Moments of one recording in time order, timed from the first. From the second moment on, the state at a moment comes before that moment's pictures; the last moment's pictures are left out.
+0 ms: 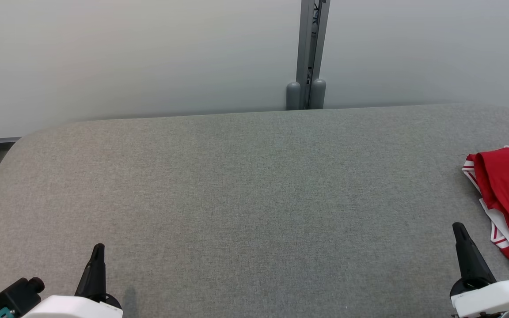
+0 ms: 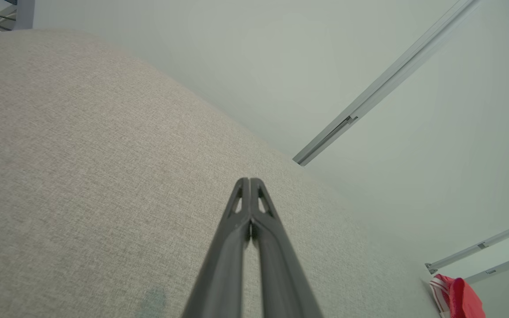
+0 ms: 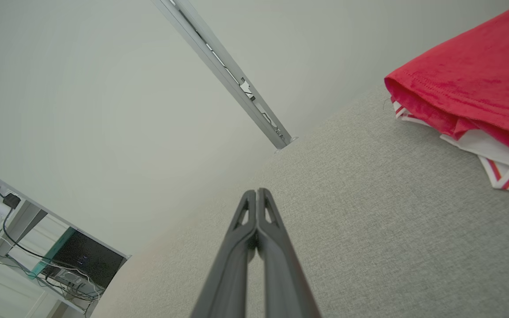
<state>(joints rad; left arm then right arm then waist) 0.07 0.16 -0.06 0.15 -0.87 0.03 -0.07 0.06 -0.05 -0.08 0.07 0.75 0.13 0.02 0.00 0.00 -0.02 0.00</state>
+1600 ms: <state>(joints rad) -0.03 0.10 0.04 0.21 -1.34 -0.07 0.04 -0.04 -0.05 -0.10 0.18 1.29 0.13 0.07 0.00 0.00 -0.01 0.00</state>
